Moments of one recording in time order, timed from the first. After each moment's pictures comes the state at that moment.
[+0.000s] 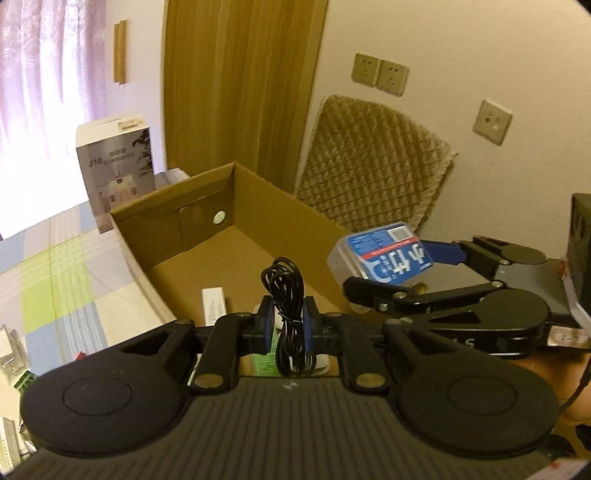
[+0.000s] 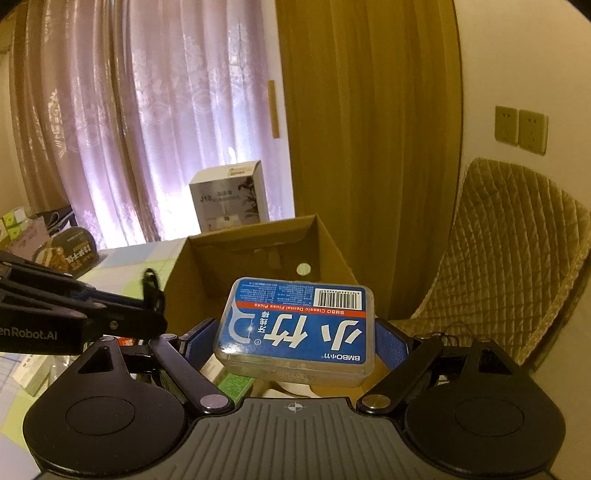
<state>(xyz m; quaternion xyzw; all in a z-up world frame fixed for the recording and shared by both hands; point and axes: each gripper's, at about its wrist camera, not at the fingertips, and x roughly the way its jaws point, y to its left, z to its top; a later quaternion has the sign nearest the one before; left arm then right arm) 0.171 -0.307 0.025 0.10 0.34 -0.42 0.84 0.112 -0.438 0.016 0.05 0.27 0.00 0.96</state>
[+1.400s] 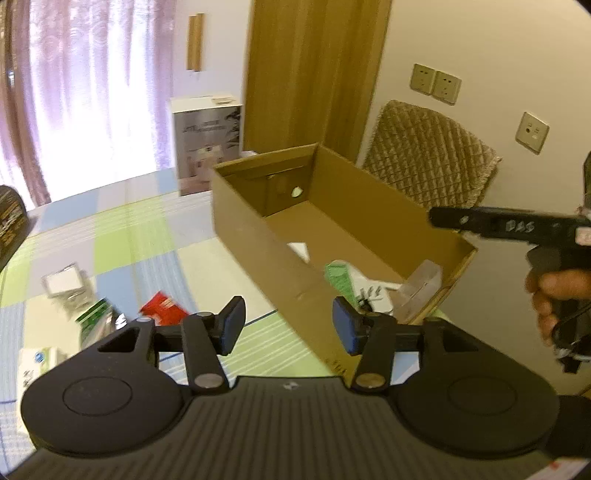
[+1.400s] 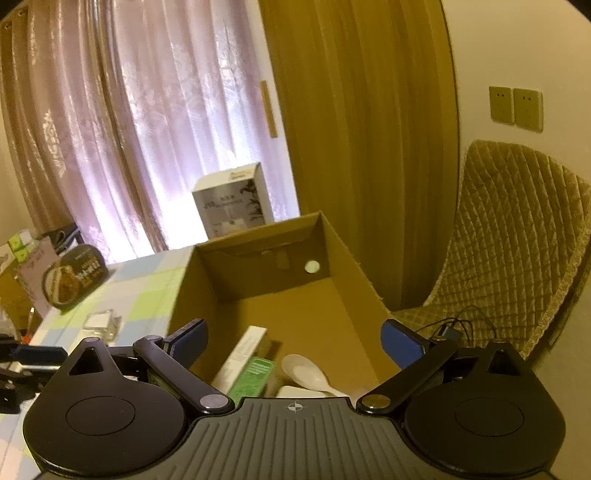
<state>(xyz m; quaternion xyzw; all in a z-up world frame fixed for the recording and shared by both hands) 0.150 -0.195 0.015 0.08 0.35 -0.35 0.87 0.109 -0.438 0.027 0.10 0.27 0.01 0.96</state>
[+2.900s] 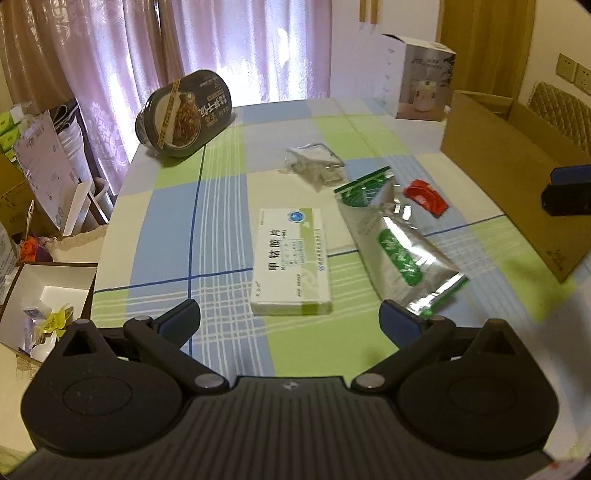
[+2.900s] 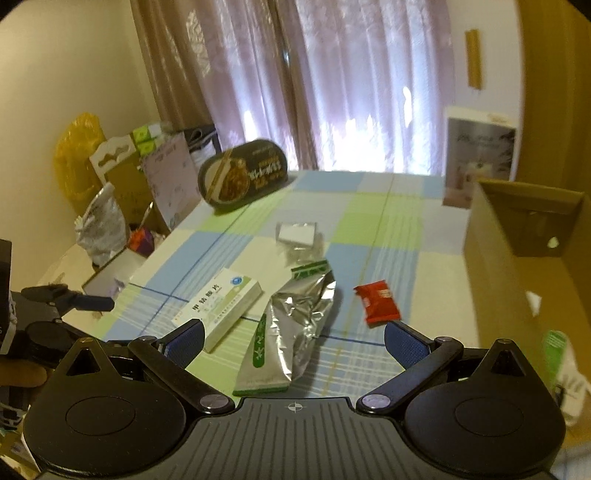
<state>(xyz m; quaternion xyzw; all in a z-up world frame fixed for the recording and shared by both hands) 0.188 0.049 -0.058 0.09 0.40 -0.16 0.90 0.145 -0.180 -0.013 0.01 0.36 0.22 0.91</state>
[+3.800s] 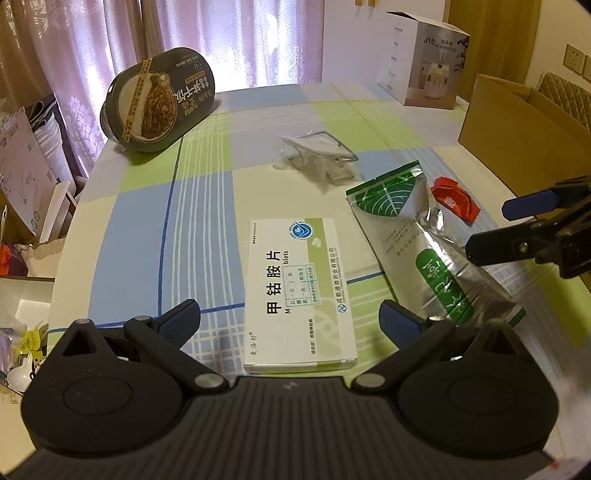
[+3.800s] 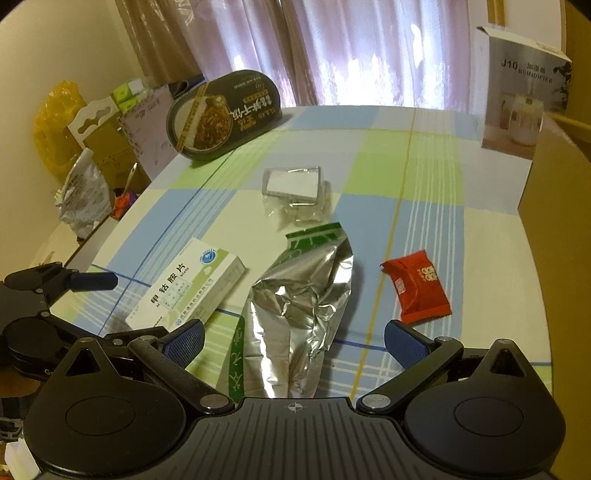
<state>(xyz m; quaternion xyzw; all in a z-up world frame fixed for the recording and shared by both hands) 0.252 0.034 -0.099 0.10 0.41 -0.18 0.89 0.238 -0.148 -0.085 0.02 0.44 0.22 0.87</state>
